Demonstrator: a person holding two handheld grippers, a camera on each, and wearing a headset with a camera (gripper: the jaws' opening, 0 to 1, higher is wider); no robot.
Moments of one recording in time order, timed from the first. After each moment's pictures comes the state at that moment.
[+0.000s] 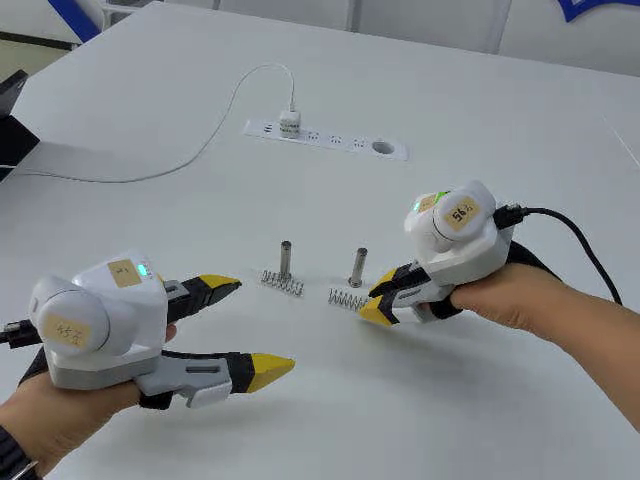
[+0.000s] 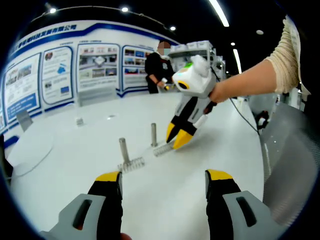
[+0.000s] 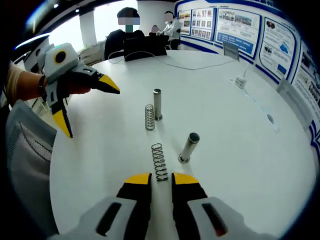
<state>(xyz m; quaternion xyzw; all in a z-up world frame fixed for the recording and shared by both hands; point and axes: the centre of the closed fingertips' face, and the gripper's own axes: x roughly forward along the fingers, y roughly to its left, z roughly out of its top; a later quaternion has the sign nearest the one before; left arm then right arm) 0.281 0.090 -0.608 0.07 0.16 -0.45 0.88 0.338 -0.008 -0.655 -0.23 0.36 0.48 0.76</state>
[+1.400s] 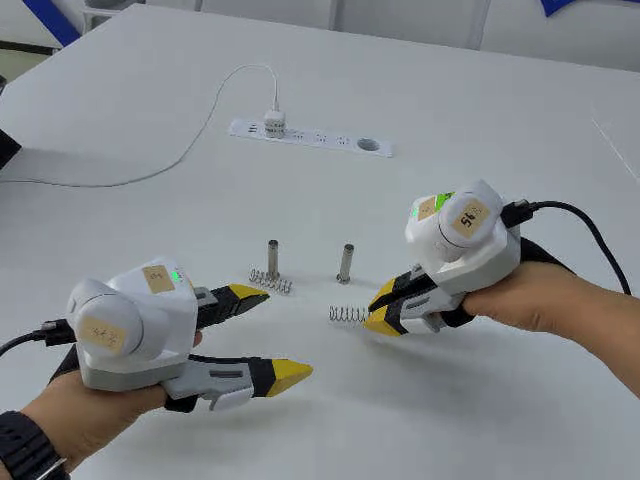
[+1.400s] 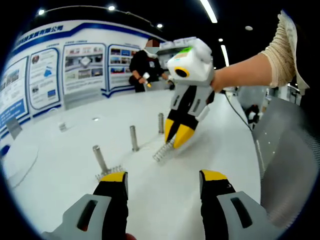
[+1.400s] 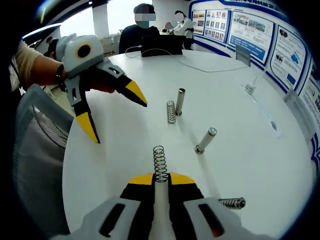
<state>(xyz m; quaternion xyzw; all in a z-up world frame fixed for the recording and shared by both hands) 0.273 0.049 -0.617 0.09 0.17 -0.50 0.85 0.297 -0.018 -0.636 -0.27 0.35 0.52 0.73</state>
